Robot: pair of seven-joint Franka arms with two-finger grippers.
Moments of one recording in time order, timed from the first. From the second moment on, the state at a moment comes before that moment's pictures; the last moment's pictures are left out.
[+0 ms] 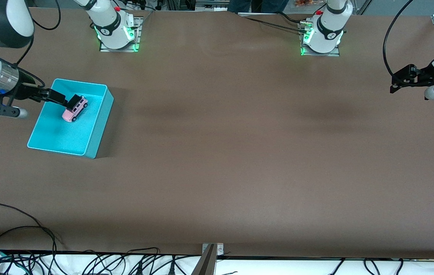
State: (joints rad) left arm 0.02 0.00 0.00 -1.60 0.02 1.53 0.22; right arm 0.10 -0.03 -0.13 -1.84 0.06 1.70 0.13
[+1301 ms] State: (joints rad) left arm 0.03 0.00 0.00 -1.60 0.02 1.53 0.22; right arm 0.11 0.05 -0.13 -1.46 0.01 1.37 0.08
